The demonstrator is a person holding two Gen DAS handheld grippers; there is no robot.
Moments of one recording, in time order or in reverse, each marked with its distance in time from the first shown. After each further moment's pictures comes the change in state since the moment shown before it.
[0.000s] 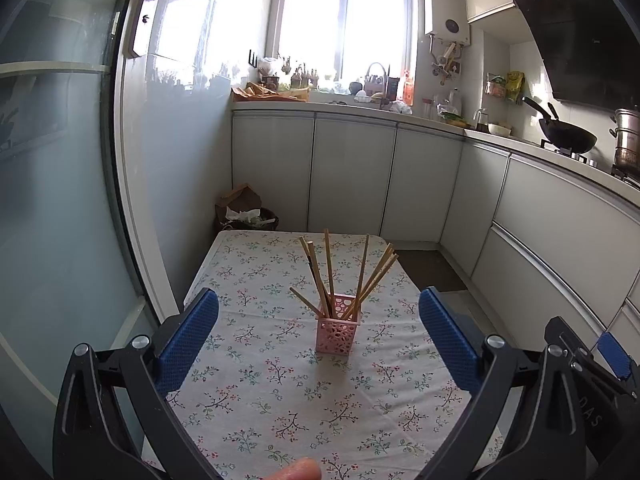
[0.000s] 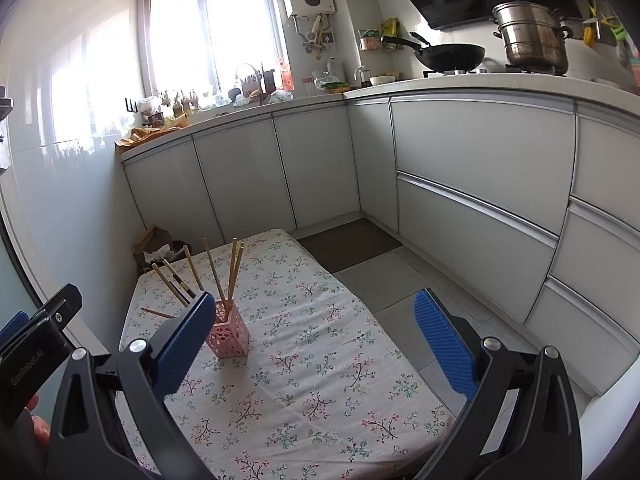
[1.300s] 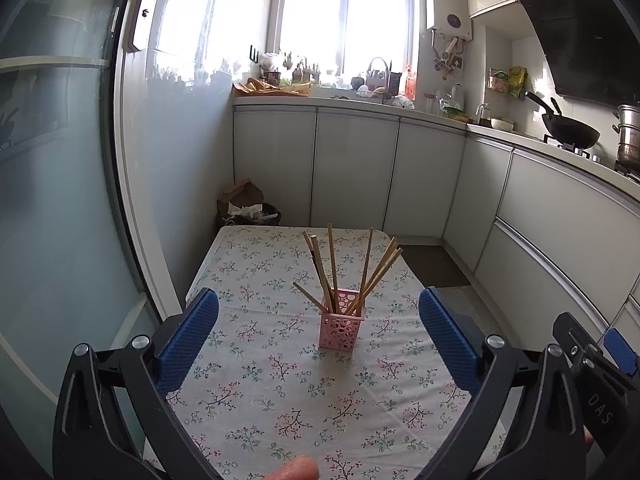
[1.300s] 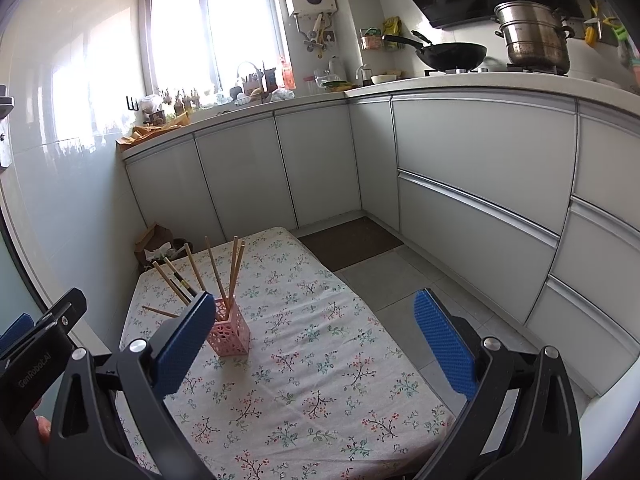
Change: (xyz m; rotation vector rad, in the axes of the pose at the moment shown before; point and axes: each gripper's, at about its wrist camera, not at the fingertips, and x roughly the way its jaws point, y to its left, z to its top) left arm 0.008 0.001 -0.005 0.001 0.023 0.011; right arm 0.003 -0.003 -0.001 -0.002 0.013 0.004
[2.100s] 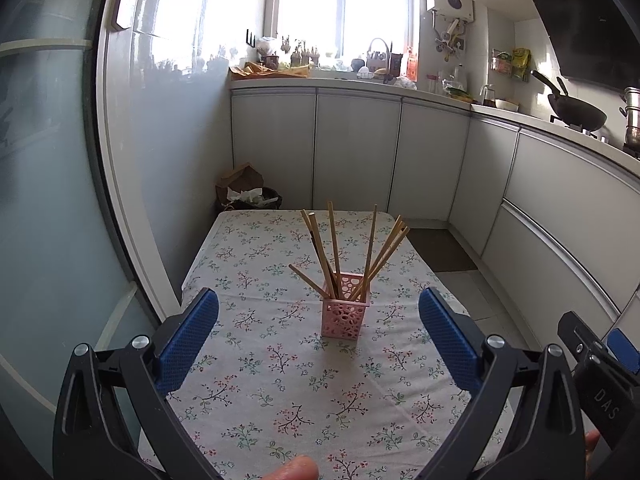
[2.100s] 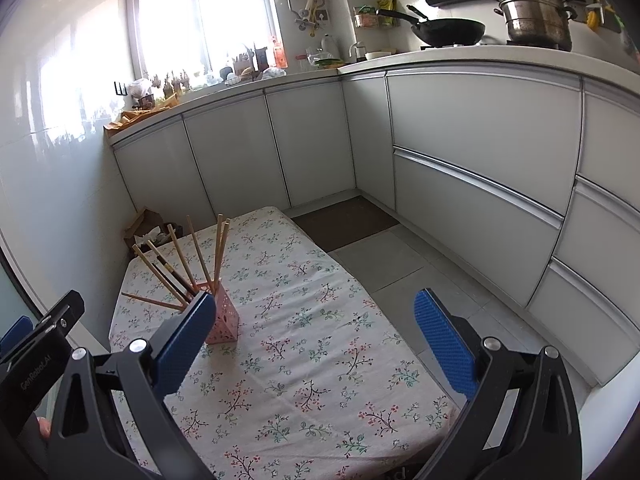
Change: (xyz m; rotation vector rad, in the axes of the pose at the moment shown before) left arm 0.031 -0.004 -0.013 0.020 0.052 0.016; right arm 0.032 -0.005 -0.010 0.012 0.068 -0.017
